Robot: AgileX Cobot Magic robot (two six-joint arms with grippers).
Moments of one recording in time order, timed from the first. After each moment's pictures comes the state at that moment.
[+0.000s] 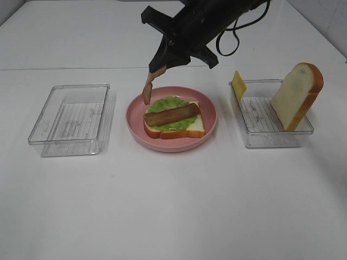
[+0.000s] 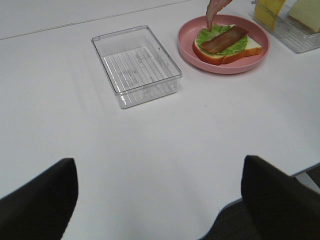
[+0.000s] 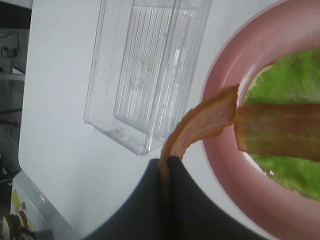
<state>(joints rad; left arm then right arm) -0.39 -0.01 -0.50 0.02 1.06 -0.06 0.40 2.16 -1.78 0.79 0.90 -0.13</state>
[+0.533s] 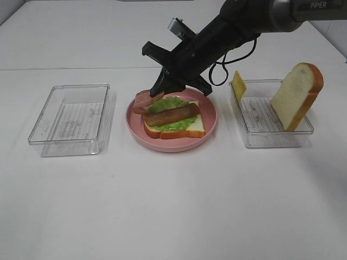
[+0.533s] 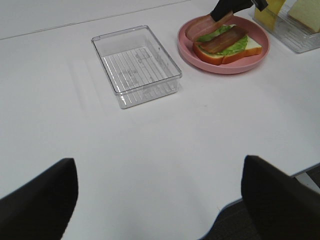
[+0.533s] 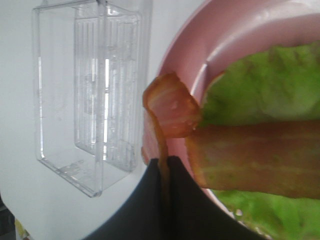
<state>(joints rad) -0.39 -0.01 -0.50 0.02 1.06 -0.06 0.40 2.30 -1.78 0.80 0.81 -0.08</state>
